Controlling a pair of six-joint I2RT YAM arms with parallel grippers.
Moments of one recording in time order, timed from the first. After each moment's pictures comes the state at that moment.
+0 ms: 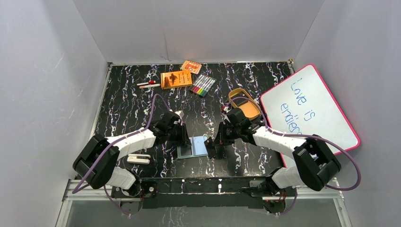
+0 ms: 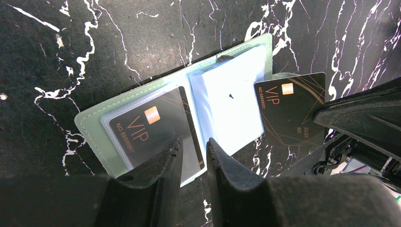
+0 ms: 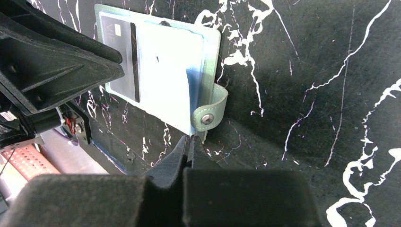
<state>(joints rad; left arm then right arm) -0.66 1.40 0.64 -0.19 0.22 -0.71 0.69 1.35 0.66 -0.20 -0.36 0.68</state>
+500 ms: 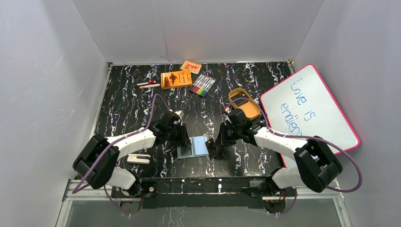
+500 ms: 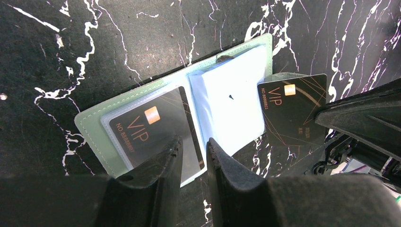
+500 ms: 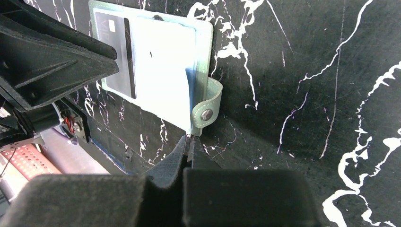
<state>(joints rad) -0.66 1.40 0.64 -0.19 0.22 -0.71 0.69 1.34 0.64 -0.21 -0.36 0.68</state>
